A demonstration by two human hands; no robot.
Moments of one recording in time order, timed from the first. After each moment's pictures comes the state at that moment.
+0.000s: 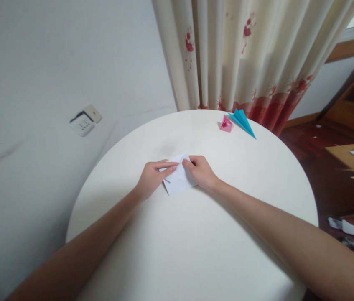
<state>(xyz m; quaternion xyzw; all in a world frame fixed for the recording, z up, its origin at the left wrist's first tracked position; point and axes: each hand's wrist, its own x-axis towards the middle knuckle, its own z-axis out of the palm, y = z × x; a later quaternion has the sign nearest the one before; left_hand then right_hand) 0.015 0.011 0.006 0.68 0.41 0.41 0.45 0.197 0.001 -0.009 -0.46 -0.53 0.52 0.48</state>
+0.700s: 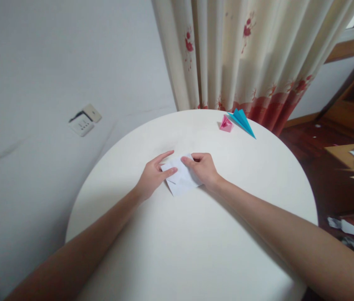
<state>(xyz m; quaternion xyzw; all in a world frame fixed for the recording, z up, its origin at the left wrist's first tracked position) 0.017 0.009 0.007 0.61 0.44 0.40 0.53 0.199 -0.005 0.001 -0.50 -0.45 0.52 0.52</state>
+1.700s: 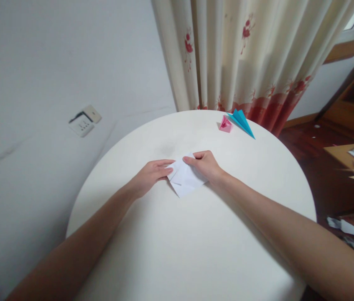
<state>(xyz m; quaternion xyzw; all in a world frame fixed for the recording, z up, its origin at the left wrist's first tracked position) 0.002 0.014 0.018 0.60 0.40 0.28 0.63 0.211 0.000 0.008 -0.51 -0.43 0.58 0.47</state>
